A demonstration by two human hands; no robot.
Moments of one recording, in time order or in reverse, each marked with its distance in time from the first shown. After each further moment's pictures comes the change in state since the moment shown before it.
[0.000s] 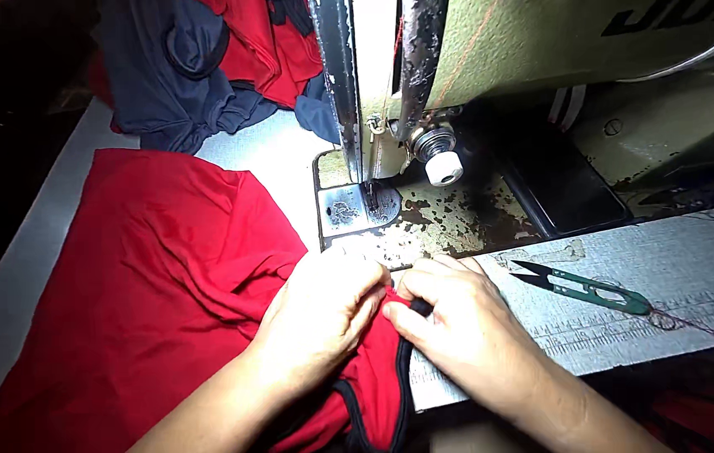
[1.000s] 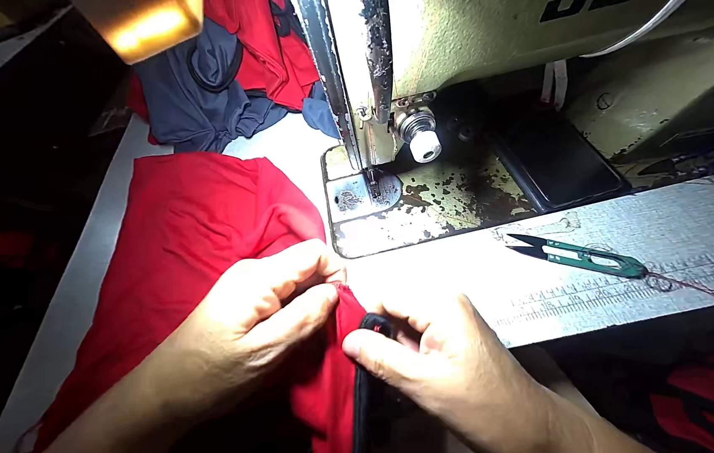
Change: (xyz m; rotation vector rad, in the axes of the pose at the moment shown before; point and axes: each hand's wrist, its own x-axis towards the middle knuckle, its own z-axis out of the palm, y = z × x) left_hand -0.019 0.023 -0.081 -0.538 -0.116 -0.153; right_hand -0.018 -0.052 -0.014 0.810 -0.104 0.070
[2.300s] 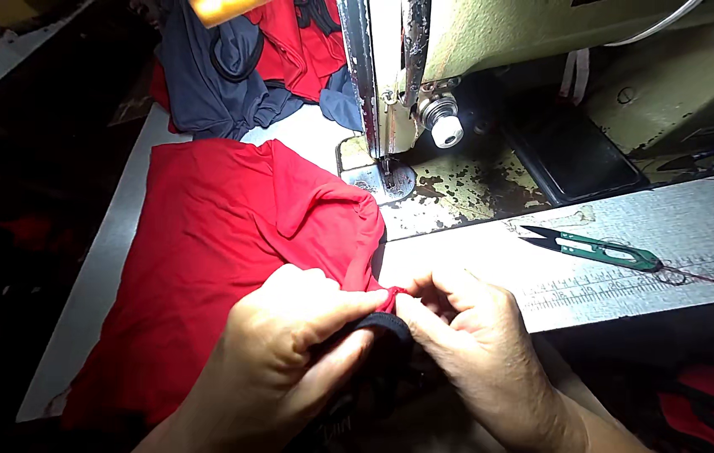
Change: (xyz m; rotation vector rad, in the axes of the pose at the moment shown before) left_hand -0.033 0.001 0.030 0.363 0.252 0.224; right_hand -0.015 0.014 0.012 -0.097 0.321 -0.068
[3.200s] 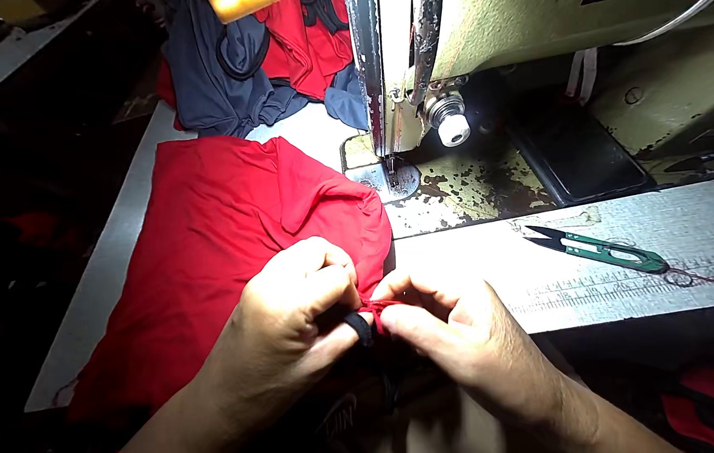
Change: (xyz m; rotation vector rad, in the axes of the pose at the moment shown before) left_hand 0.005 -0.009 0.002 0.013 0.010 -0.048; right_hand 0.013 -0.006 -0.007 0.193 -0.305 0.115
